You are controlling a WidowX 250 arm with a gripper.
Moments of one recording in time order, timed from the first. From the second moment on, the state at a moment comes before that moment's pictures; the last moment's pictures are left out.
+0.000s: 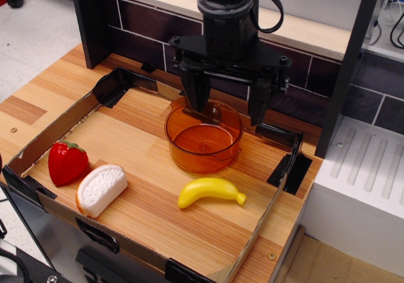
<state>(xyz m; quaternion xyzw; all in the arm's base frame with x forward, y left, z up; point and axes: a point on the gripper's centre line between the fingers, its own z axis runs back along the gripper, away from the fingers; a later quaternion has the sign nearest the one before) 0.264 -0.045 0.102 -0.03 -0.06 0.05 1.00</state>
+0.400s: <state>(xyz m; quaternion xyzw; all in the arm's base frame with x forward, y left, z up) 0.258 -0.044 0.095 -0.03 -0.04 0.05 1.00</state>
